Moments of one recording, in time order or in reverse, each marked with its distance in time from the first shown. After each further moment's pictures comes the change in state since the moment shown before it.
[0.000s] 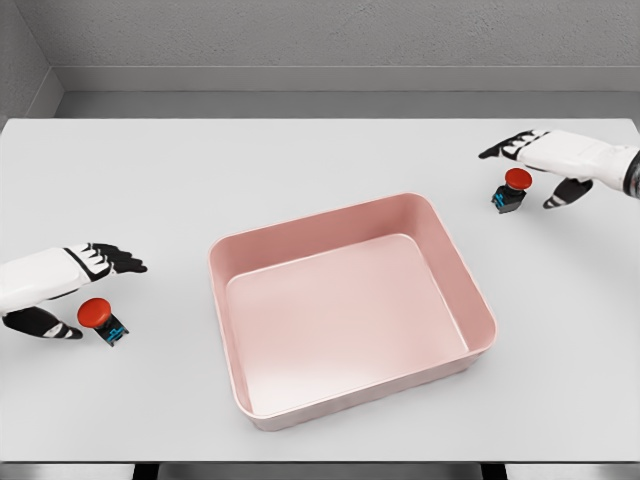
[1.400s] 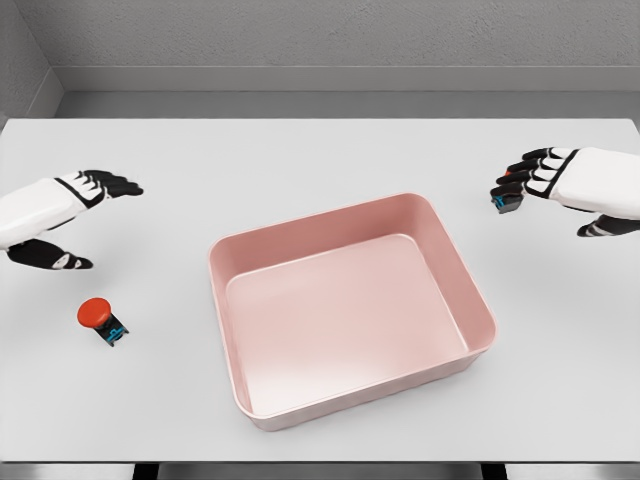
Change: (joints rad) left arm -0.196 -0.108 -0.006 0.108 -0.005 0.000 0.023; right arm 0.192 -0.437 -0.025 -0.589 -0.231 -0.022 -0.080
